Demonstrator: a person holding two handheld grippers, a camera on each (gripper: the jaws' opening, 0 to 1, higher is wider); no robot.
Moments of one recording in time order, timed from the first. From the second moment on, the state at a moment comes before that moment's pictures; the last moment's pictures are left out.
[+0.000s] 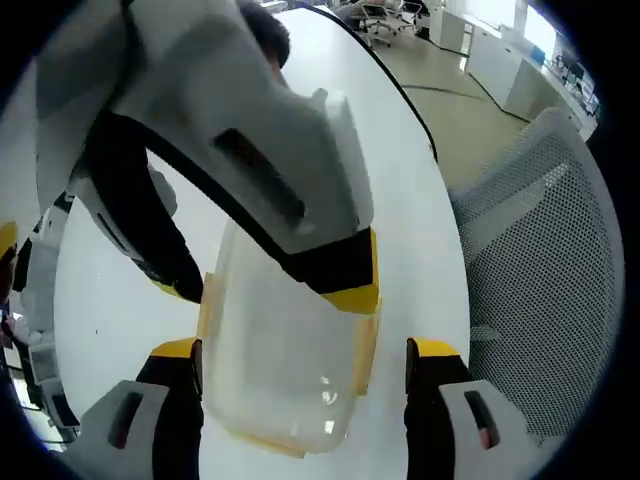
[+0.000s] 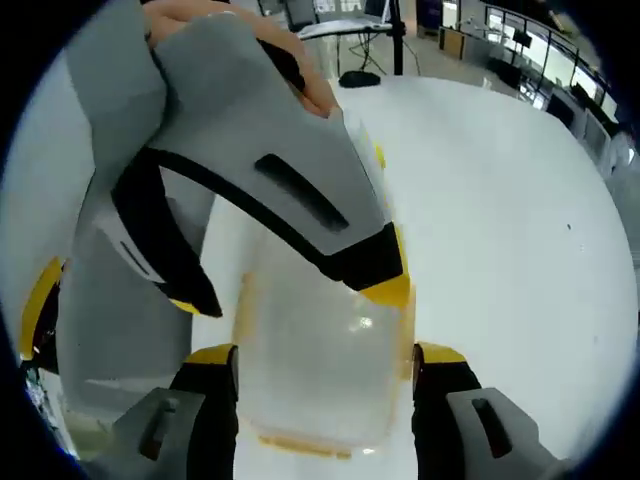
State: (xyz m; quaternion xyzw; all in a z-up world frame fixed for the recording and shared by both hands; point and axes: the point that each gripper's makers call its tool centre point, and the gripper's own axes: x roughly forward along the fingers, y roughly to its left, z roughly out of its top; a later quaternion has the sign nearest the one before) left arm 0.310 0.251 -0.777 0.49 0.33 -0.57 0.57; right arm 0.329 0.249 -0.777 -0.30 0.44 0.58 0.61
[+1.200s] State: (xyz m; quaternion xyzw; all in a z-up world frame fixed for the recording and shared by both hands) left arm 0.330 0.267 -0.771 0.46 0.35 -0.60 0.56; right arm 0.328 0.228 -0.764 -0.28 0.41 0.54 0.68
